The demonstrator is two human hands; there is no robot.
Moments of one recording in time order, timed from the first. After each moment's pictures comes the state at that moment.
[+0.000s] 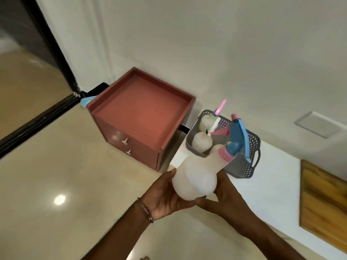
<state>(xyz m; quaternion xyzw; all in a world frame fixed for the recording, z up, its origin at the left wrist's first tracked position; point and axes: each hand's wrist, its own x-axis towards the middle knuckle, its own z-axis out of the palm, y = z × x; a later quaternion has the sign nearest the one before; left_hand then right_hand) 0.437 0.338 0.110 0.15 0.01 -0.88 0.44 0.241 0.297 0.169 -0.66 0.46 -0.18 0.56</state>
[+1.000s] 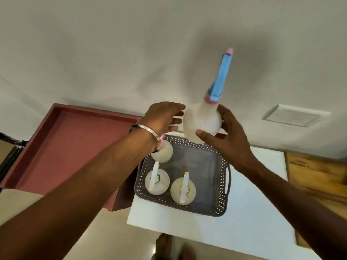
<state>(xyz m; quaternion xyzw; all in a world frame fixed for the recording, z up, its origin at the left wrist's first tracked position) 0.308 -0.071 0.220 0.62 -0.32 -0.61 0.37 0.120 -0.038 0.167 -0.59 0.55 -0.42 0.43</state>
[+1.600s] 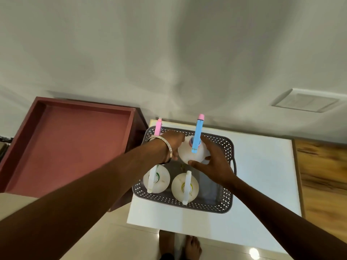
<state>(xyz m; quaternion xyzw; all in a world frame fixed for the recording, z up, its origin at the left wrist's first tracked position) 0.287 -0.081 0.093 0.70 -0.26 -0.66 0.10 0.118 -0.016 0.014 -0.63 0.58 -0.28 0.44</state>
